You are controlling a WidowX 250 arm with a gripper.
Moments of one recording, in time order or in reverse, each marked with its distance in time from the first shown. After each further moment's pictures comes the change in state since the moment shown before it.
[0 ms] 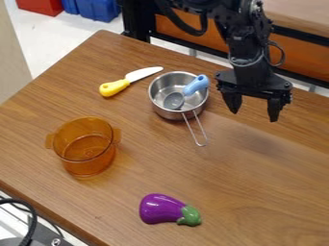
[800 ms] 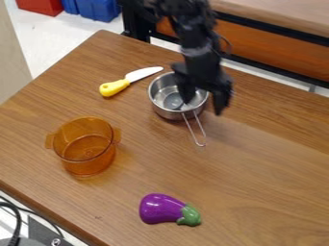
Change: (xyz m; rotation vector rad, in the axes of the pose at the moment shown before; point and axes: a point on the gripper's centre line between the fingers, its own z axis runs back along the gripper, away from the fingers) arm -0.003 0.084 0.010 0.046 0.121 -0.154
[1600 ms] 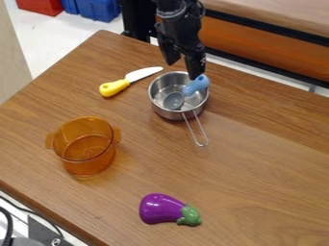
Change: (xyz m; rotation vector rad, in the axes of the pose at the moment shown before) arm 0.035 0.044 0.018 0.064 -0.055 -0.227
